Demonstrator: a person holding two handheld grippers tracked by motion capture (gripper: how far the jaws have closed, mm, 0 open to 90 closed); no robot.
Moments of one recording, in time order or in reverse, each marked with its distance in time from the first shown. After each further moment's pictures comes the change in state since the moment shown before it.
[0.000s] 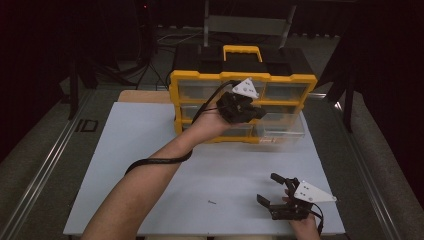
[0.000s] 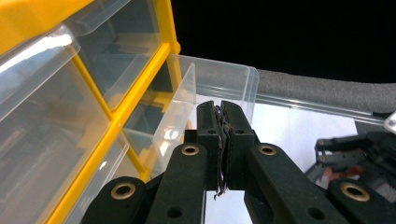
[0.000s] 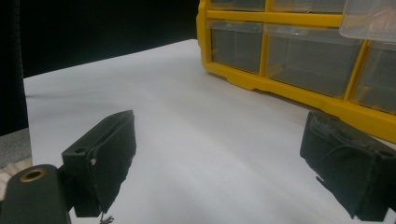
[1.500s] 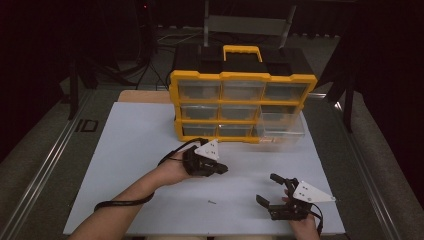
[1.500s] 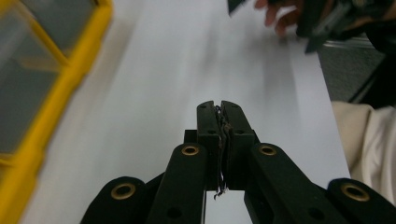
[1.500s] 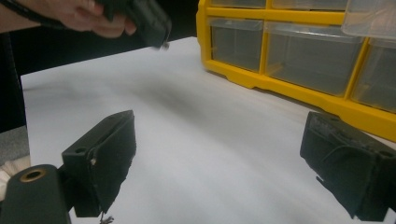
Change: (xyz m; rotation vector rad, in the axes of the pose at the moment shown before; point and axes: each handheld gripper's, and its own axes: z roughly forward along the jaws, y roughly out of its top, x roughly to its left) left arm -0.048 -0.145 -0.025 0.164 -0.177 0.059; right arm 0.001 -0.001 0.001 0.009 -0.003 -0.006
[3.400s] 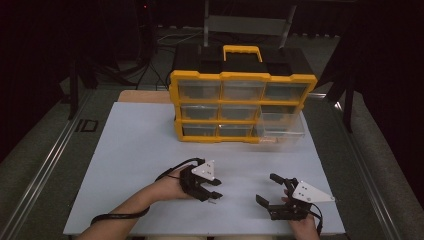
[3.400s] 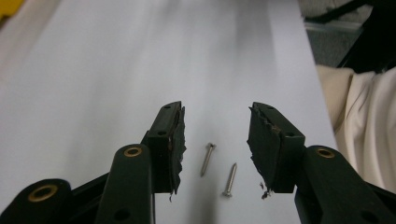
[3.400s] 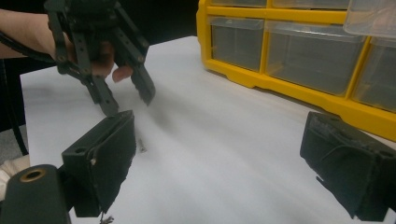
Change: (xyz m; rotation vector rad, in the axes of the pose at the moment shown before) left arm -0.026 -0.055 0.035 0.072 -0.087 -0.020; right arm 0.001 0.000 0.001 0.003 -0.001 0.000
